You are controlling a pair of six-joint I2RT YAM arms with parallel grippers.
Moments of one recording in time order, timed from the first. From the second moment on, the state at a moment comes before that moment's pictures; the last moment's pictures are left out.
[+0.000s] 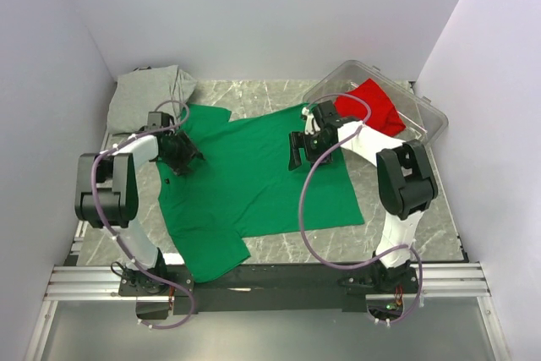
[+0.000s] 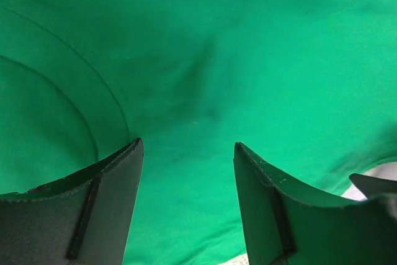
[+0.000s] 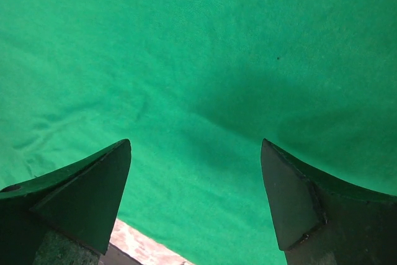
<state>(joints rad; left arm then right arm) 0.00 1.73 1.04 -0.41 0.28 -0.72 0.36 1.87 1.28 -0.57 -0.35 0.20</state>
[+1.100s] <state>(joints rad) -0.02 2.10 1.49 -0.35 0.30 -0.66 0.37 2.21 1.76 -0.77 -0.13 0.22</state>
